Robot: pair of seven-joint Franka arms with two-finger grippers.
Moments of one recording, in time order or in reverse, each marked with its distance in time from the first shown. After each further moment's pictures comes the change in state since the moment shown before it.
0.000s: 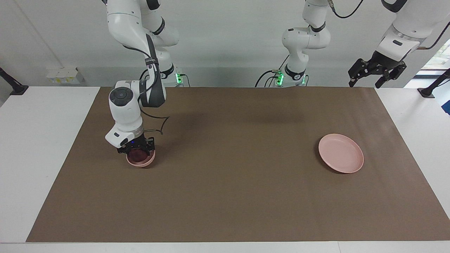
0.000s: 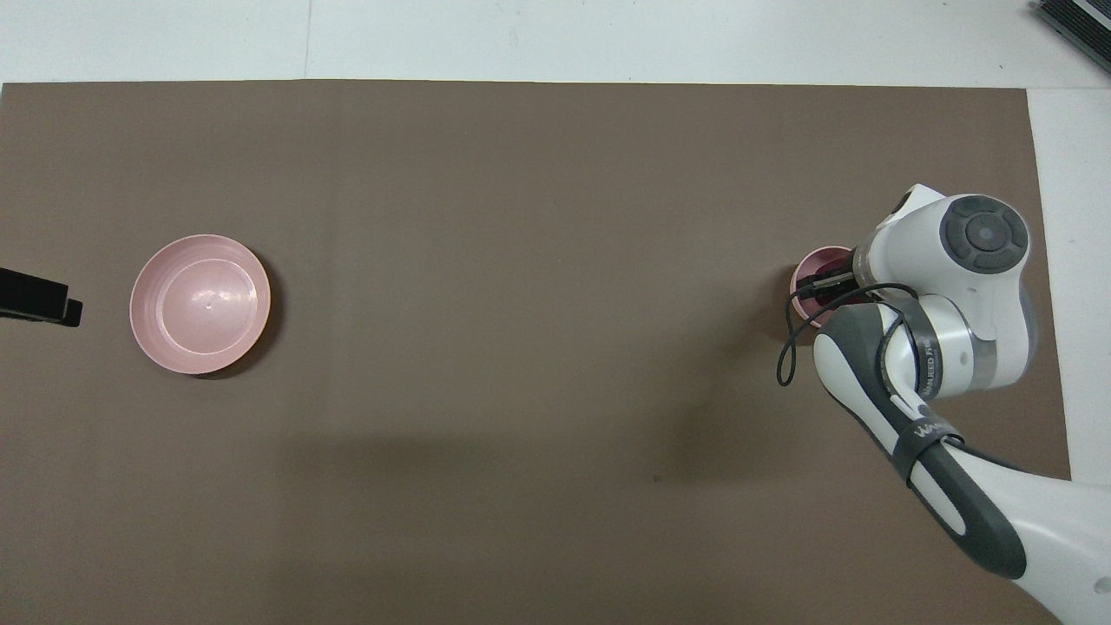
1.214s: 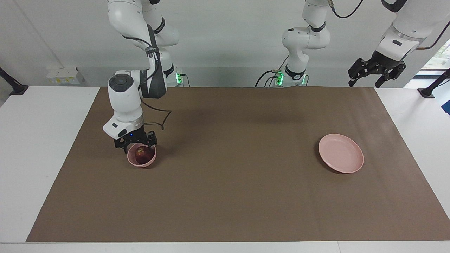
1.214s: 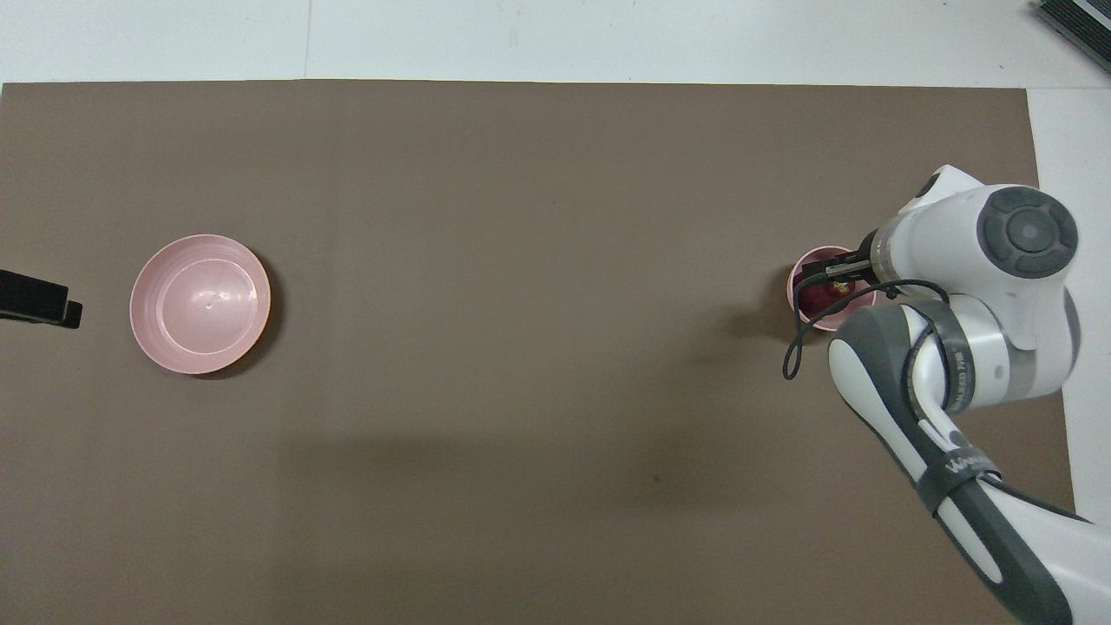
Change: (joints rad) left arm 0.000 -0.001 0.000 0.000 0.000 -0.004 0.000; right arm 0.022 -0.119 -0.001 0.028 0.000 -0.072 0.028
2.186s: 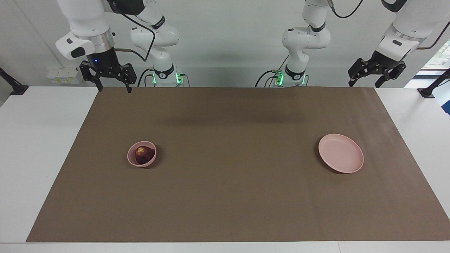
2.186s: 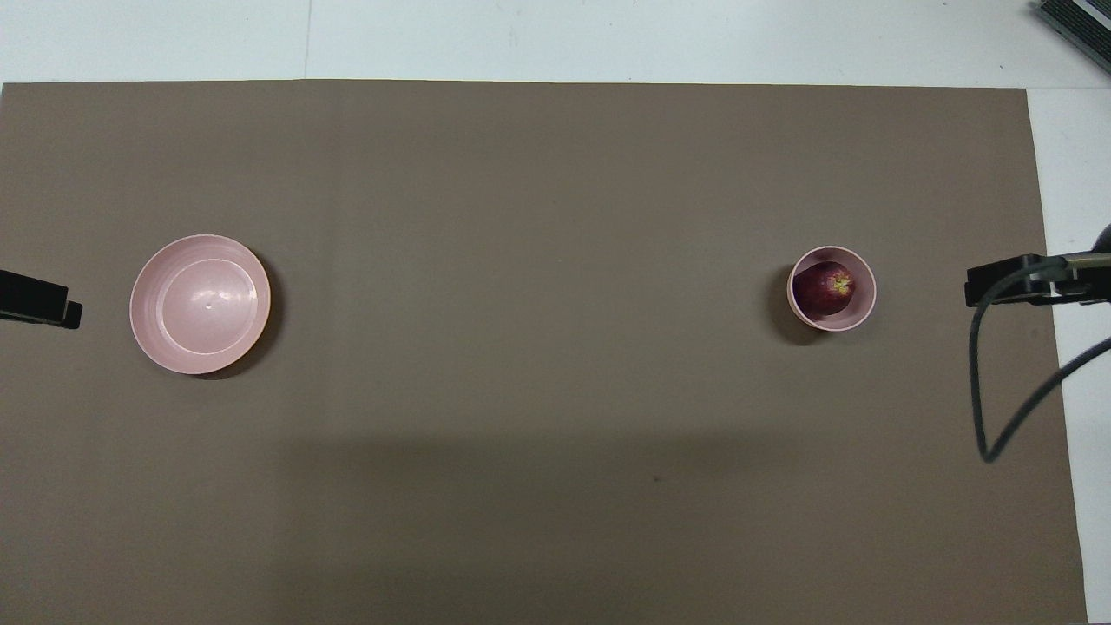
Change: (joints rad) left arm 0.000 0.000 0.000 0.000 0.000 0.000 0.000; right arm -0.003 -0.206 -0.012 0.439 0.100 -0.761 0.042
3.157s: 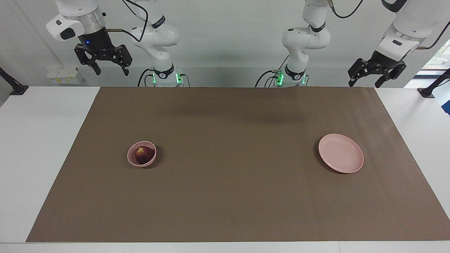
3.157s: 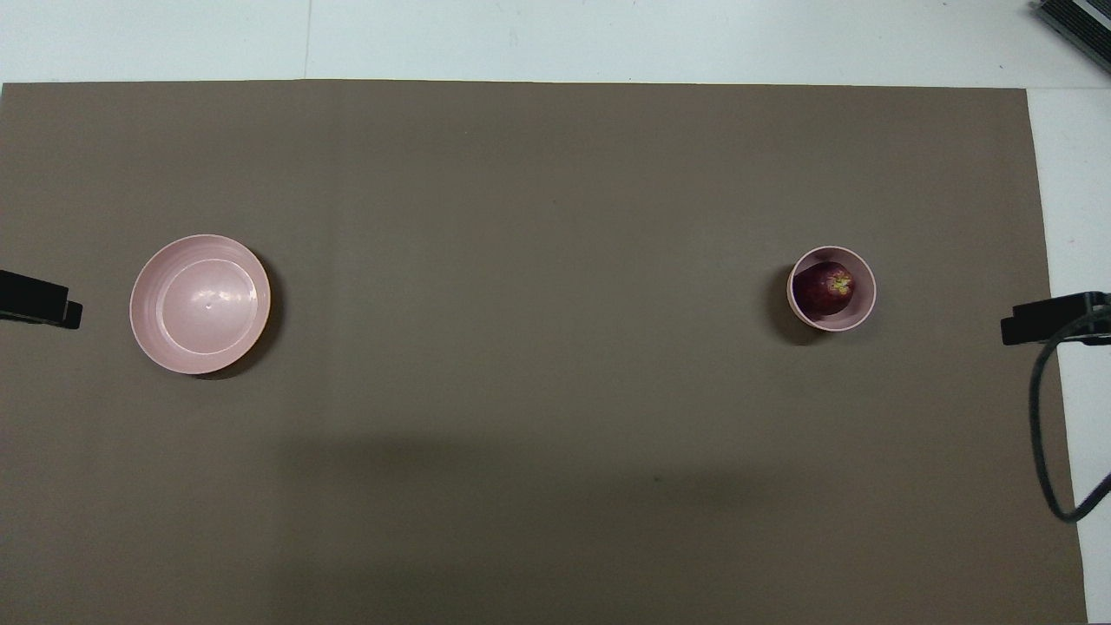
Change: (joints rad) left arm 0.000 0.000 0.000 0.000 0.000 0.000 0.000; right arm -0.024 -0.052 -0.016 -0.018 0.056 -0.057 -0.055
